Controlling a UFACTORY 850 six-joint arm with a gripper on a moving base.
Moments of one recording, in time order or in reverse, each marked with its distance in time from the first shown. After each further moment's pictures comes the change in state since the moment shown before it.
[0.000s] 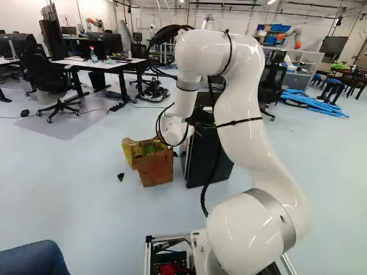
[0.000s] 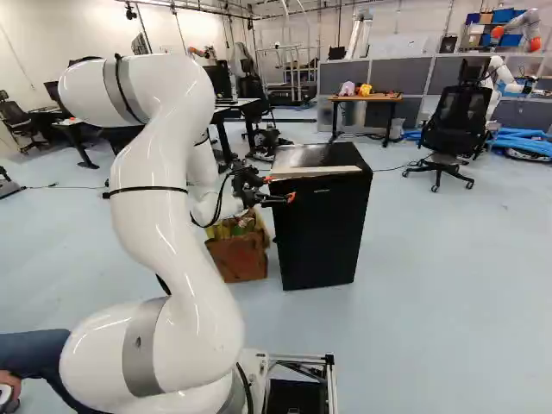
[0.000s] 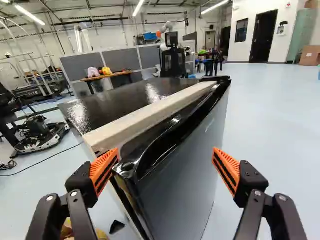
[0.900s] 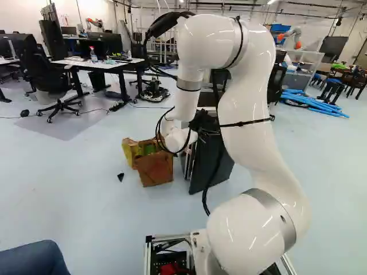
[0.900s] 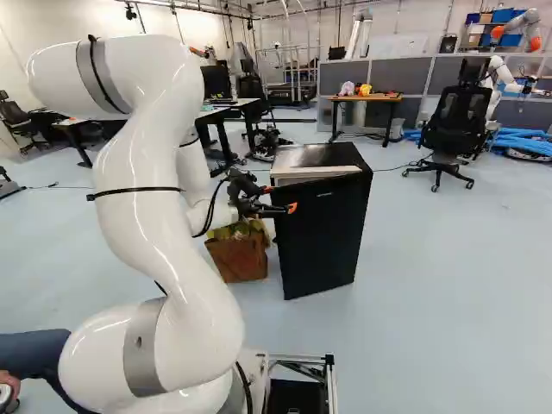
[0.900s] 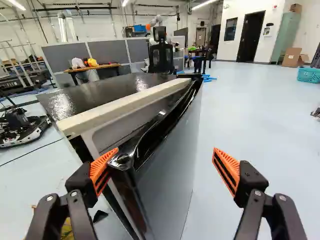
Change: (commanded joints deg) arm 2.4 5.8 9.9 5.6 0.0 0.0
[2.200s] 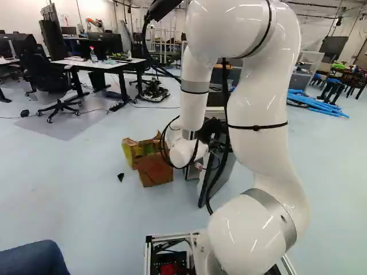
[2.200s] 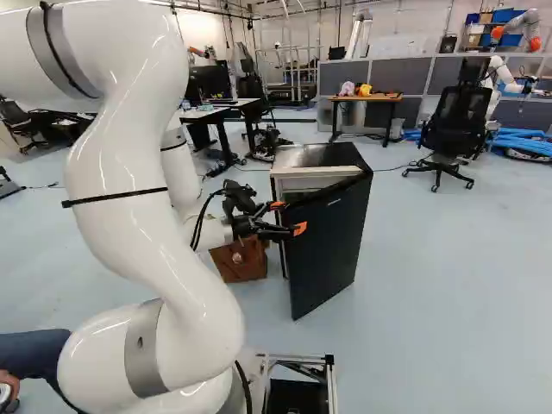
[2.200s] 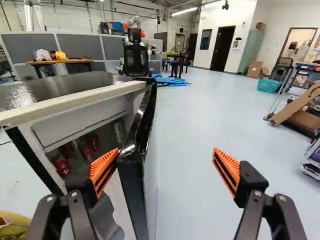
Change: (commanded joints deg) arm 2.2 8.5 15.2 10.8 3.1 0.0
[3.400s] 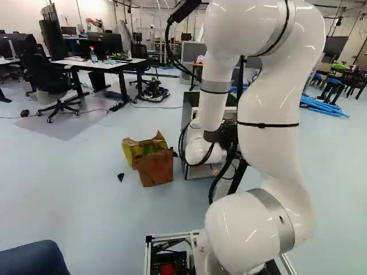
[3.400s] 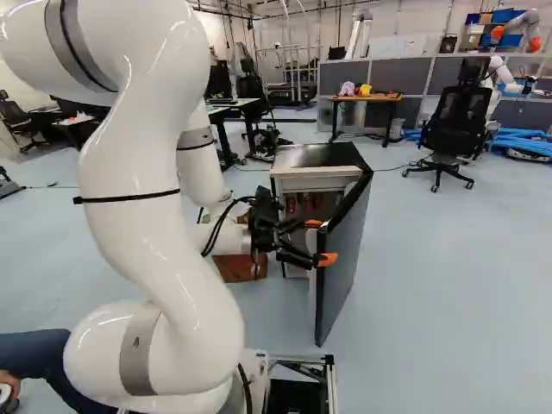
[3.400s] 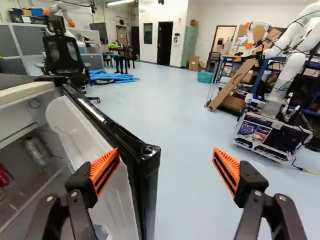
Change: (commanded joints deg) arm -13.2 1.1 2.1 9.1 -1.7 0.0
